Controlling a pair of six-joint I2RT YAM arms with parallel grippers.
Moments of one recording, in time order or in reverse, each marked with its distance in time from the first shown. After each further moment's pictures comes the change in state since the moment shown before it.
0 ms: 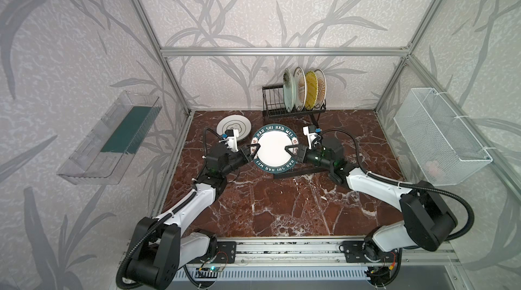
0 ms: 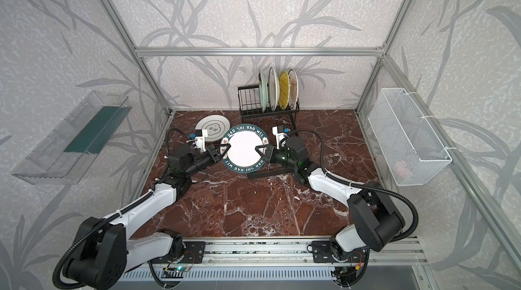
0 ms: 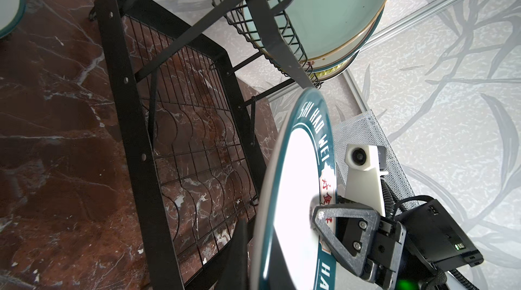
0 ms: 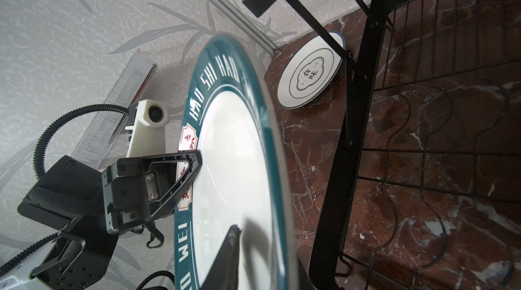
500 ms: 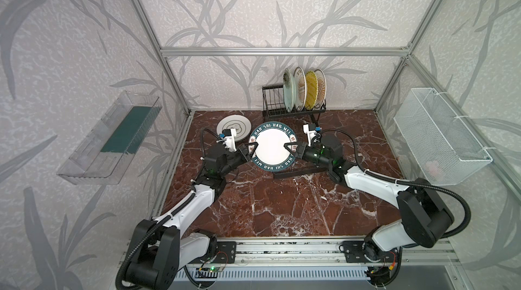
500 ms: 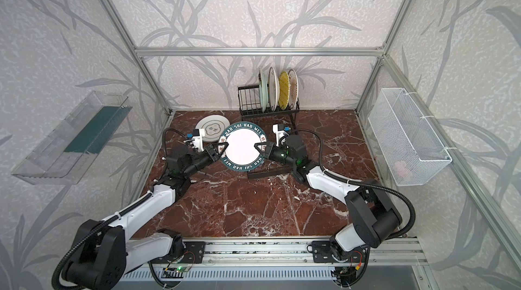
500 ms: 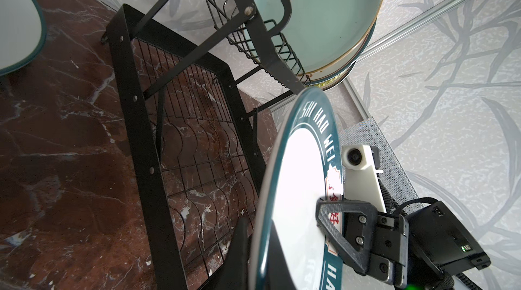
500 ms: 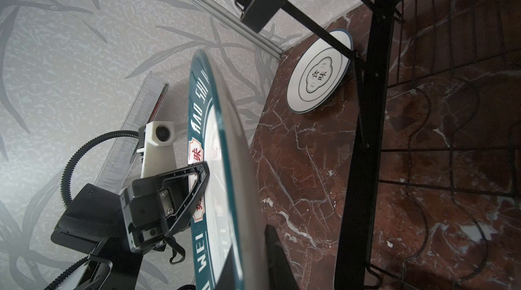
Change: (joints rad) left arm 0.005 -0.021 -0.010 0.015 -0.032 0.025; right arm 0.001 0.027 0.029 0.038 -0.001 0.120
